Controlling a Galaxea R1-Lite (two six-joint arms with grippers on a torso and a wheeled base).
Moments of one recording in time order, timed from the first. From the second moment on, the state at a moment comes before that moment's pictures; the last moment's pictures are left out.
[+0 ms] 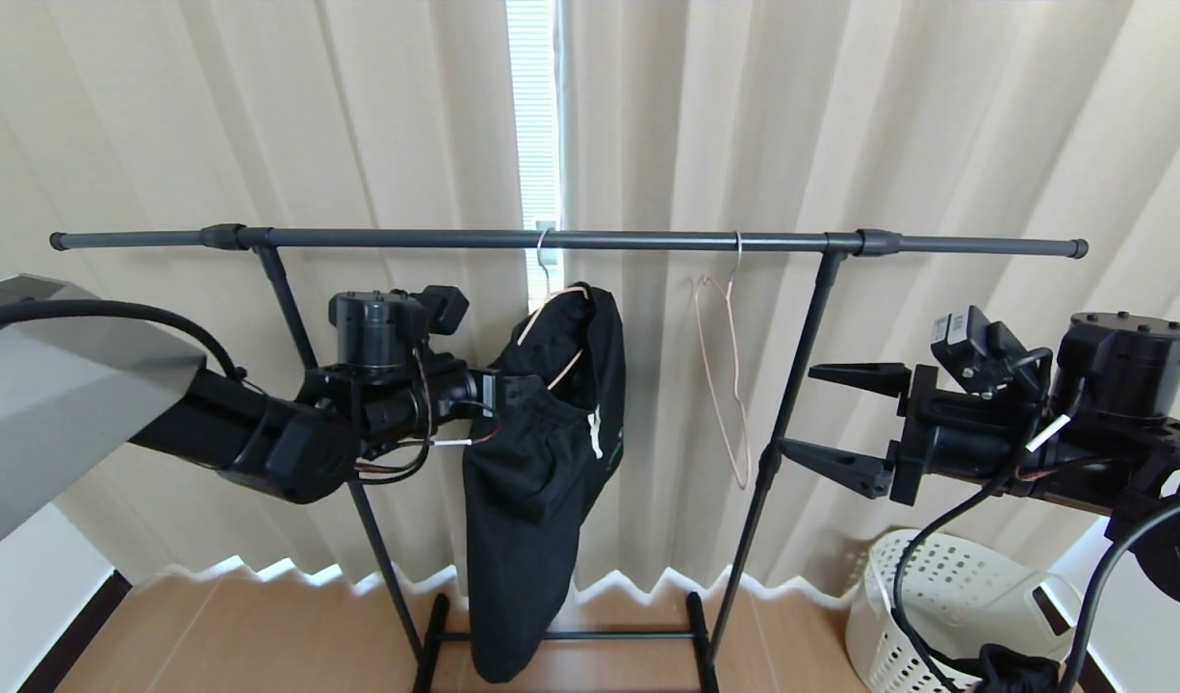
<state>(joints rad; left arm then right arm) -0.33 2.07 -1.10 -0.63 -0.14 -0.06 0.16 1.74 -0.63 -0.87 0.77 -0.29</state>
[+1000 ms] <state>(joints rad) -0.40 0.90 -0.07 -0.63 -0.12 -0.05 0.15 1.14 -0.15 -0.95 0.73 -0.23</state>
